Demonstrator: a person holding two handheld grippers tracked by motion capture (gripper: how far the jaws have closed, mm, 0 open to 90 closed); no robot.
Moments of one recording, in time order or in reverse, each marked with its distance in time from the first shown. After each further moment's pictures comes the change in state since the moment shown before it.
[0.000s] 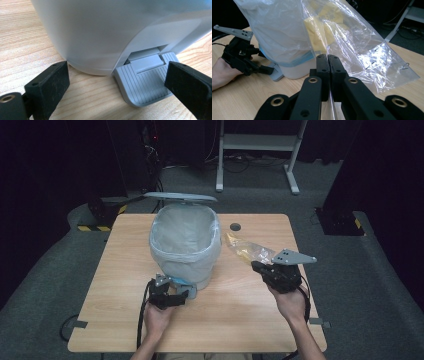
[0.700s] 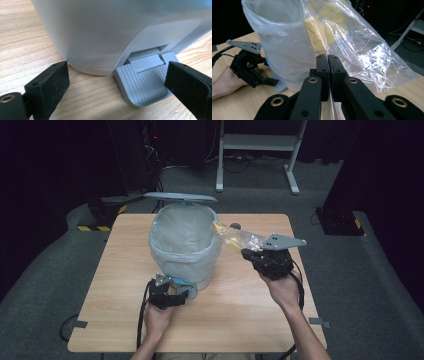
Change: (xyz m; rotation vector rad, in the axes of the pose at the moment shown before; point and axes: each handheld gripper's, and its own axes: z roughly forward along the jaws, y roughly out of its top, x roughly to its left) left arm 0.000 0.000 0.000 -0.001 -0.001 -0.001; right arm 0.010 0.047 0.009 -0.001 0.038 -0.082
